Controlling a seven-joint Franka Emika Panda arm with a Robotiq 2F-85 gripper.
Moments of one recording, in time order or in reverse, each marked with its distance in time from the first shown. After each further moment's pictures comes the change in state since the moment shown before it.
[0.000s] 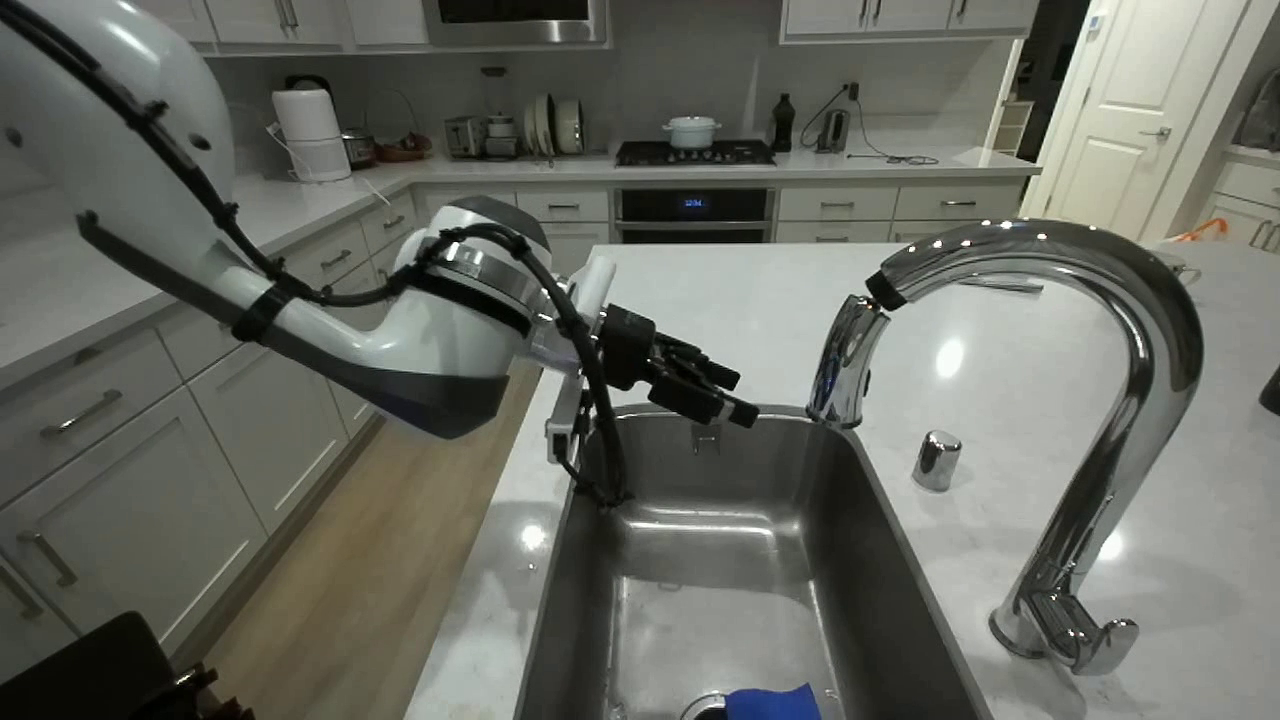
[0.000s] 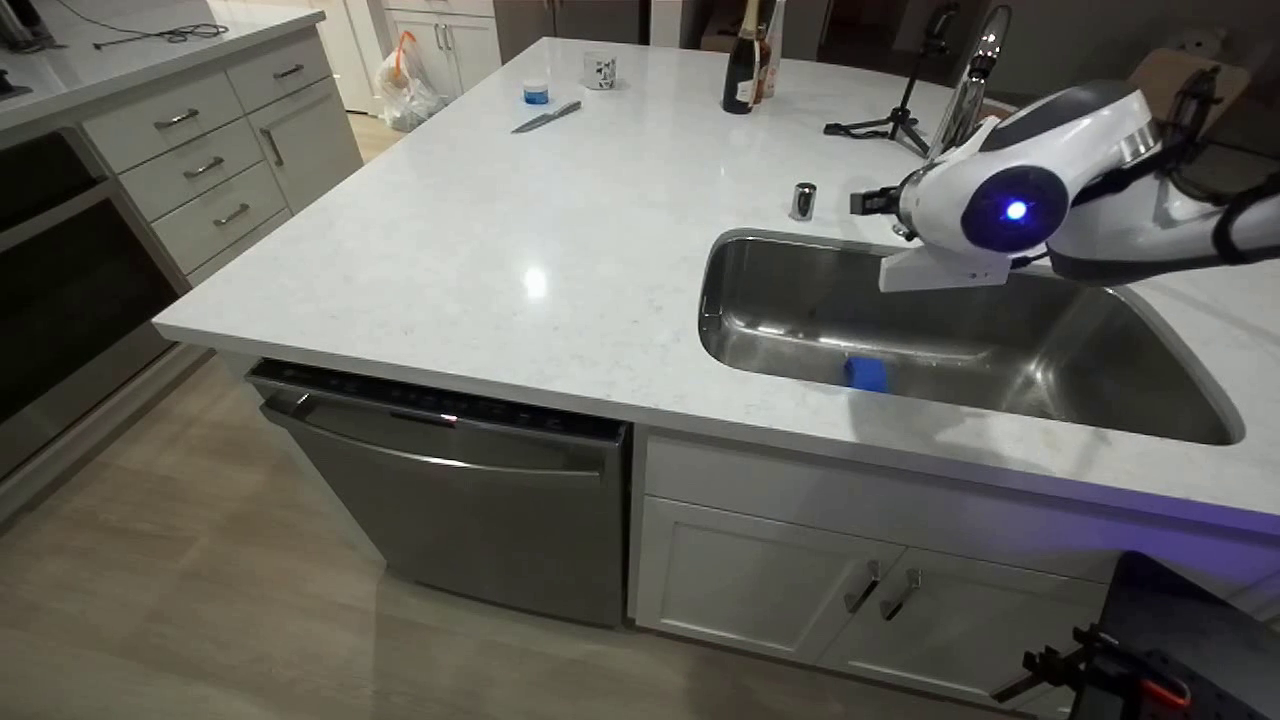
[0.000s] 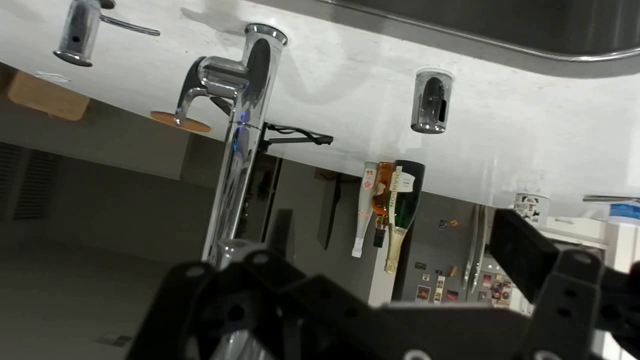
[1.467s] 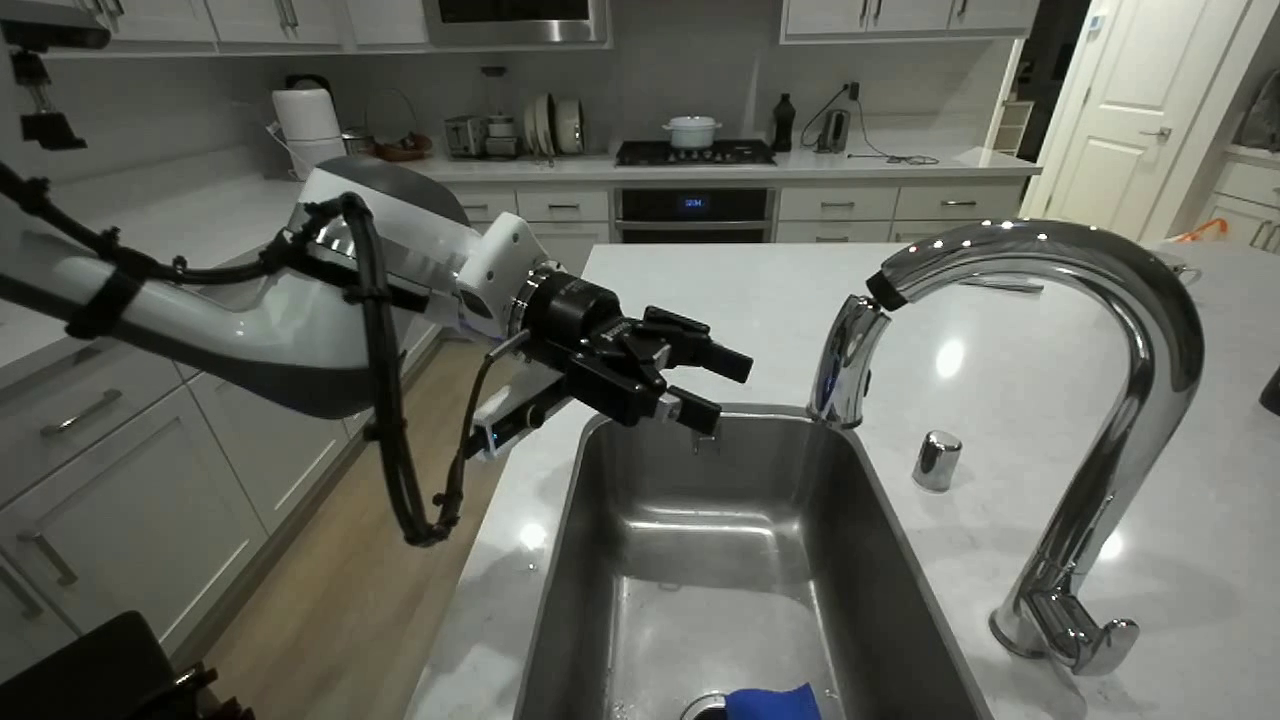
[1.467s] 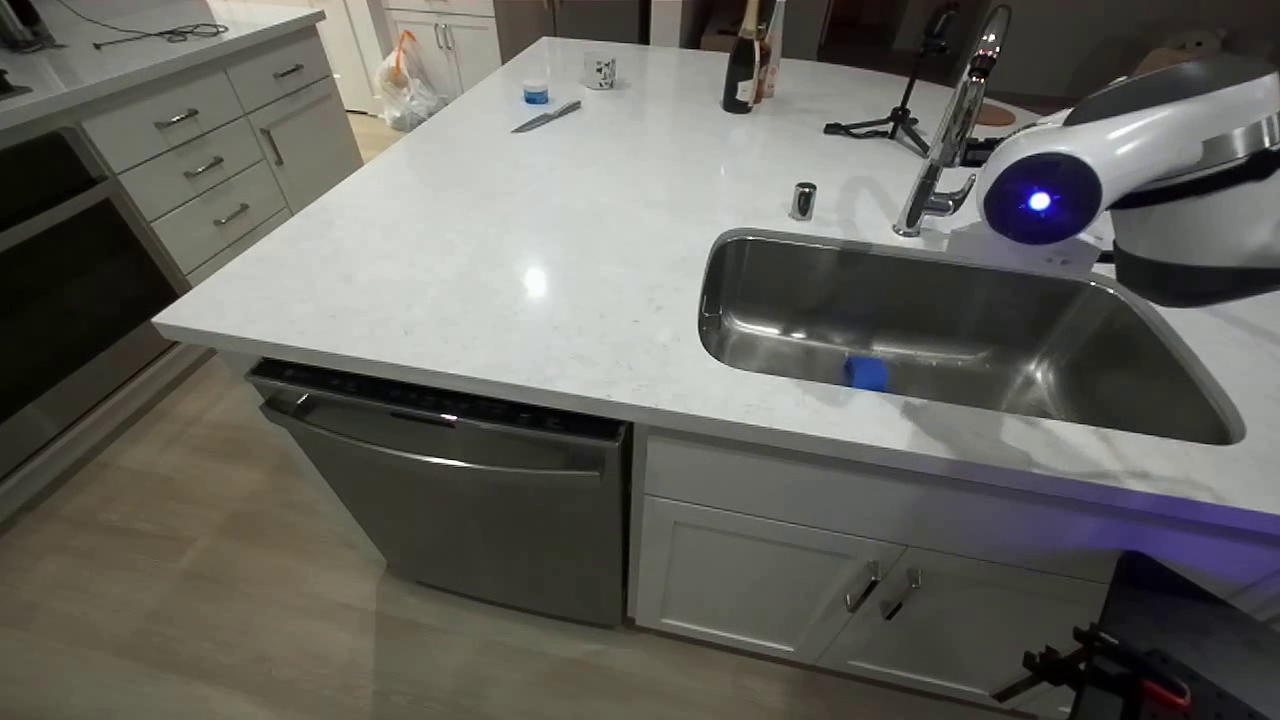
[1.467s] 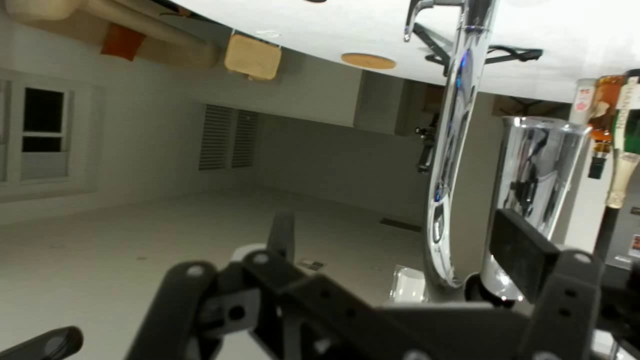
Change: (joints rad) arm -0.512 -0.435 0.687 -0.214 -0.081 -0.739 0.023
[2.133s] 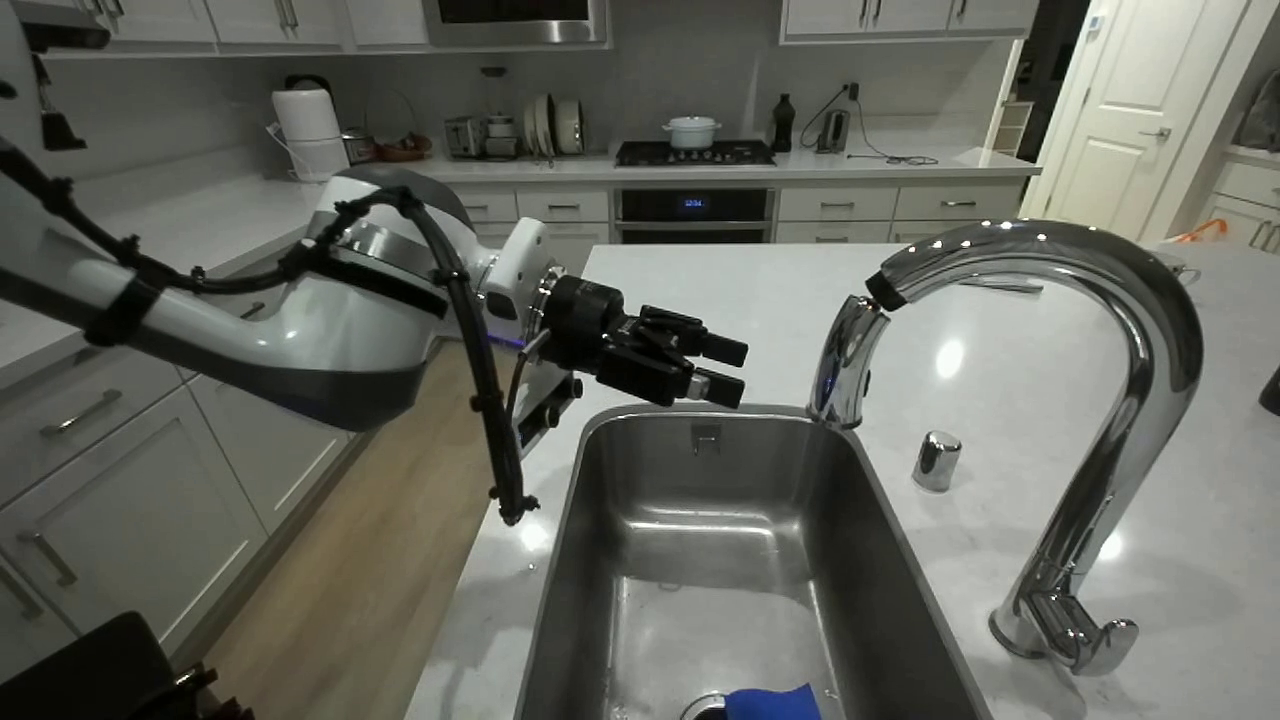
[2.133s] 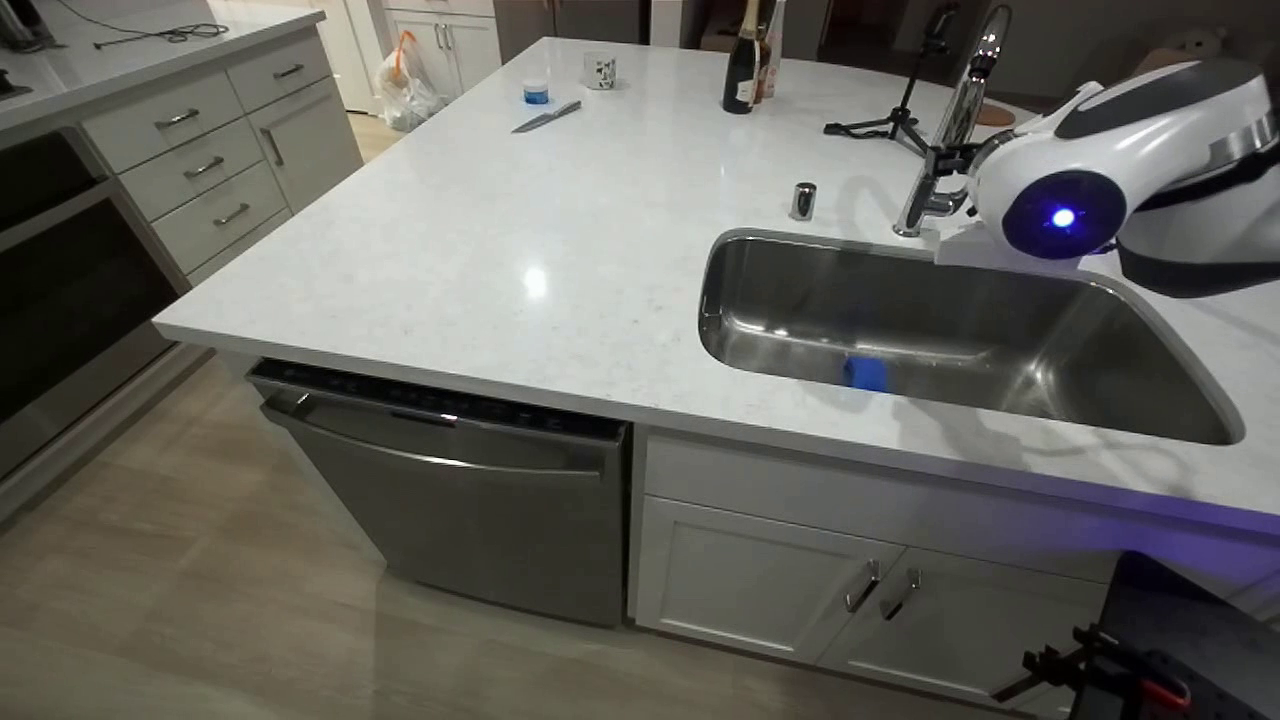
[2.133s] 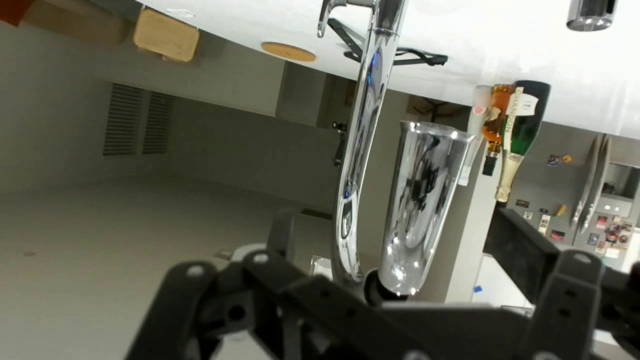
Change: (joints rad) arm -0.164 0.028 0.138 0.023 -0.158 0.170 -0.001
